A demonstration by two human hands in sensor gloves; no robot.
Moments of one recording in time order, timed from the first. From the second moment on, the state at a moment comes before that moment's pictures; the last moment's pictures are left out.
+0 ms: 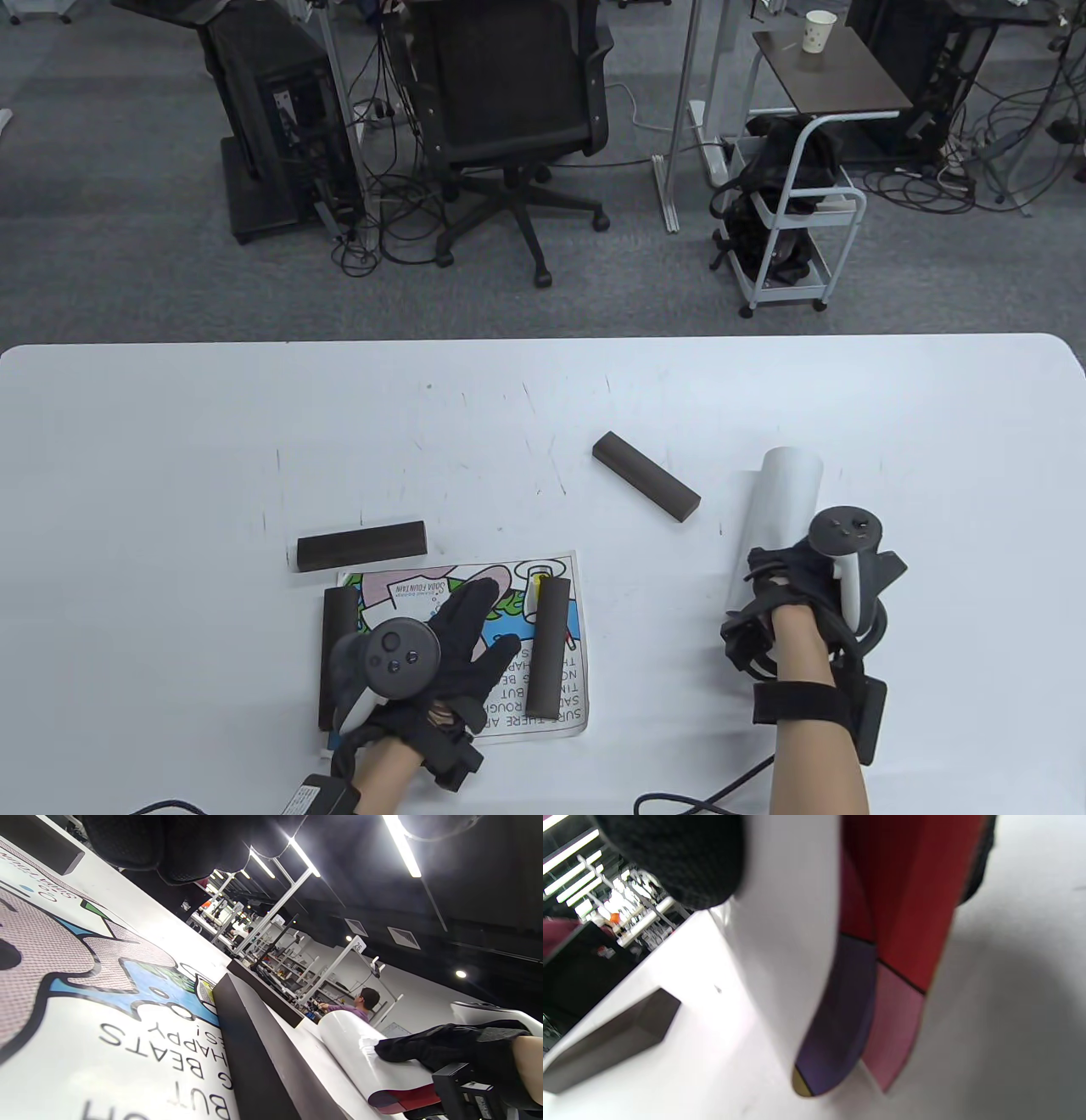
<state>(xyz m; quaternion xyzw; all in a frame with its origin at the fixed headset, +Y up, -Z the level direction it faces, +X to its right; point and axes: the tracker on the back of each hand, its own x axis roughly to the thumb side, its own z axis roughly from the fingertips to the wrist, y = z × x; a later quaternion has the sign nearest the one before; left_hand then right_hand) -0.160 -0.748 -0.278 0.01 -0.16 0.36 0.92 0.274 -0.745 -0.366 -0.34 0.04 0.87 0.36</state>
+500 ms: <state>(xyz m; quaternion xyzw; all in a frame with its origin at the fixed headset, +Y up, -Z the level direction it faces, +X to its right) -0.152 -0.751 -0.281 -0.01 -0.18 0.35 0.92 0.233 -0.674 -0.309 -0.11 0.04 0.88 0.46</state>
